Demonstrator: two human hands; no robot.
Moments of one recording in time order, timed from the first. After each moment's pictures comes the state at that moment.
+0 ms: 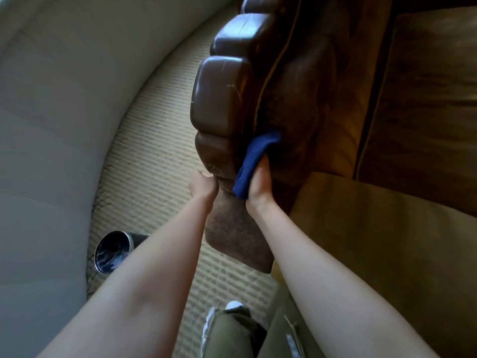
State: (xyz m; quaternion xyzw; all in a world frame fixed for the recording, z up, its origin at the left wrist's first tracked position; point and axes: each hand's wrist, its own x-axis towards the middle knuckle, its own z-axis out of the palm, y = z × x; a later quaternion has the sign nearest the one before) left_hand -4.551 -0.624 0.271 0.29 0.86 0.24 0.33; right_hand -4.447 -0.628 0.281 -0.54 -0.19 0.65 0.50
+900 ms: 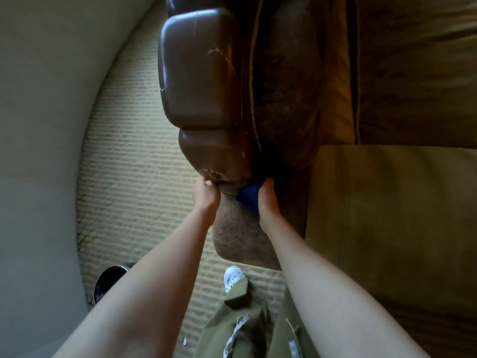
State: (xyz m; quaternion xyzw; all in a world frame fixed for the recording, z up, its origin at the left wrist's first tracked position) left_hand -4.597 -0.590 0.179 0.40 0.77 0.23 0.43; right_hand -4.482 -0.633 0.191 -0.62 -0.02 0.64 0.45
